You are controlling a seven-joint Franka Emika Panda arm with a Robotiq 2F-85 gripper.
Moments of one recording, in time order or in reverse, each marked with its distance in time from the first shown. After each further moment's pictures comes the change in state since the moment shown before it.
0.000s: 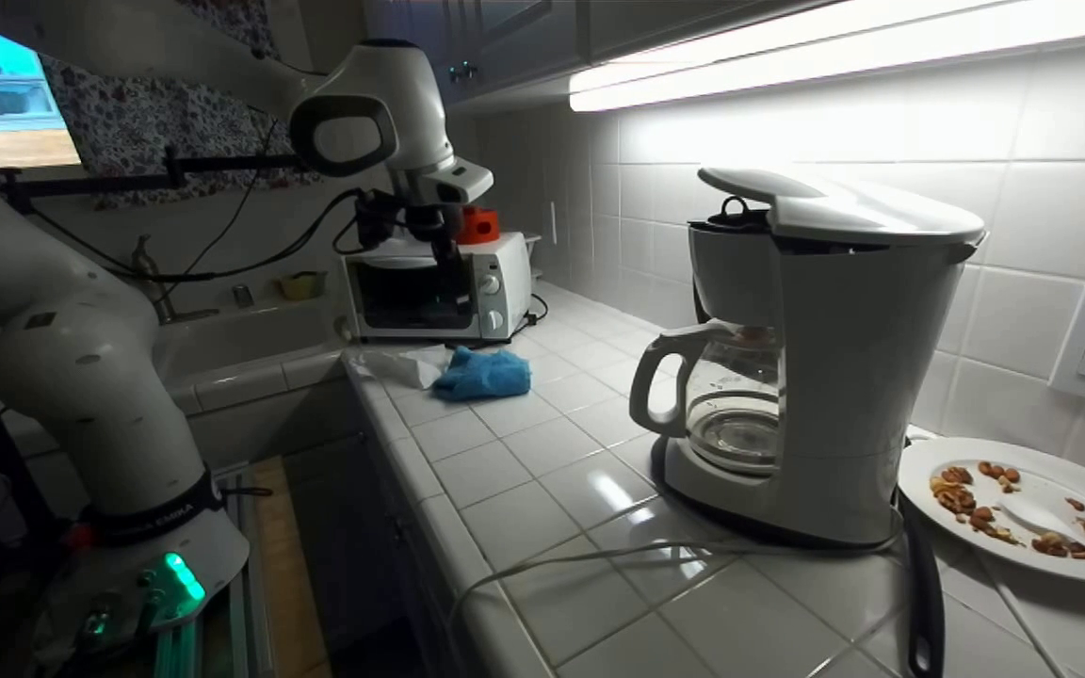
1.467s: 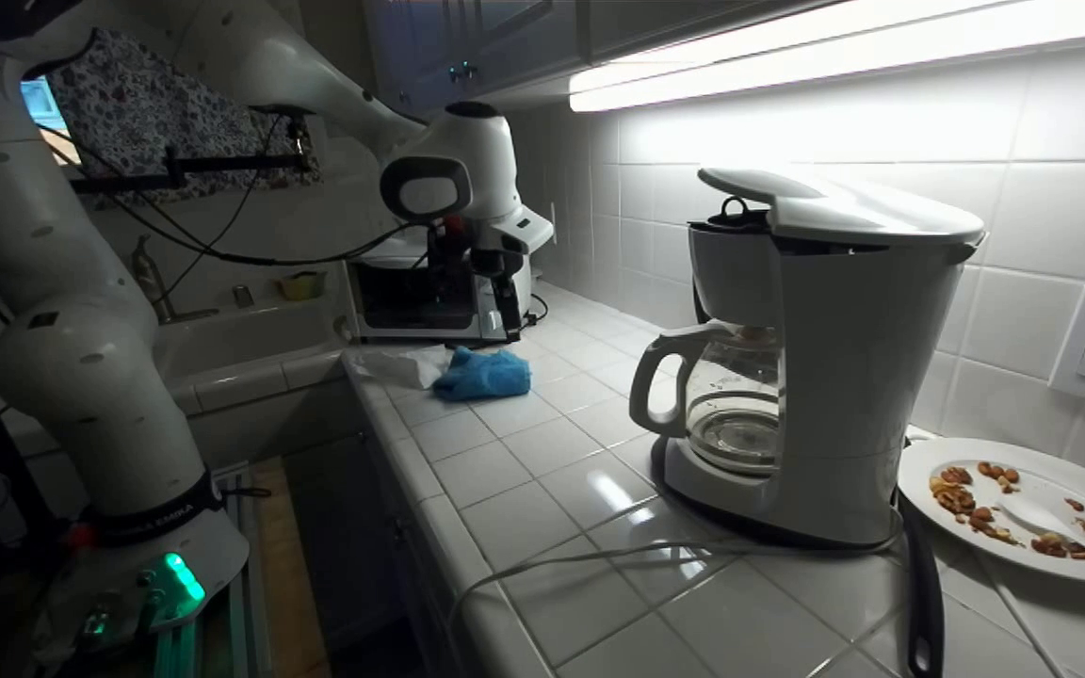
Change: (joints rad) arm 0.015 0.370 0.003 0.178 0.168 0.161 0.002
